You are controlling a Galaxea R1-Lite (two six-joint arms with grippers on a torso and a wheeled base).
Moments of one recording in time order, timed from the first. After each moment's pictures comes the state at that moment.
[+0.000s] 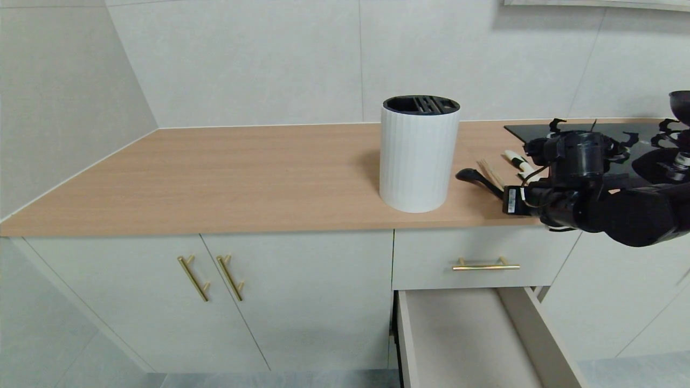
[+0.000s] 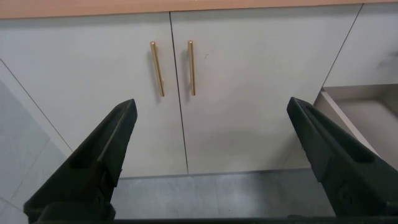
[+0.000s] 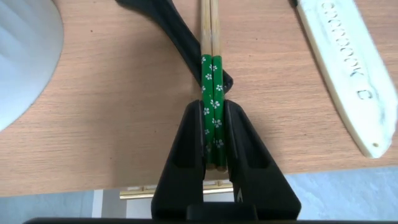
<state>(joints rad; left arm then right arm) 0.00 0.00 0.00 0.00 -0.03 0.01 0.25 1.90 -1.16 -0.33 -0.29 0.14</state>
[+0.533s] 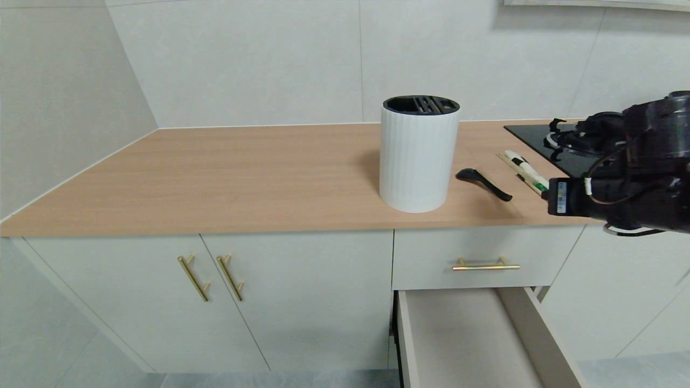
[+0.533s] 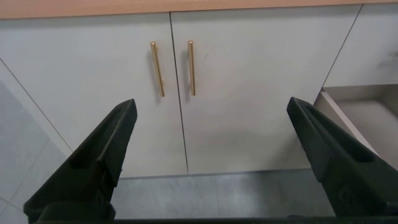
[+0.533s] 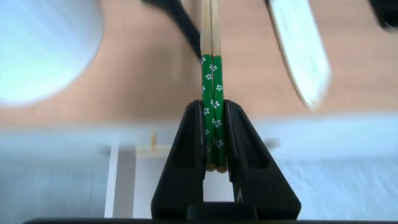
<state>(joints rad) 0.00 0.00 0.00 0.00 -0.03 0.01 0.29 1.56 -1.07 -0.04 -0.27 0.15</state>
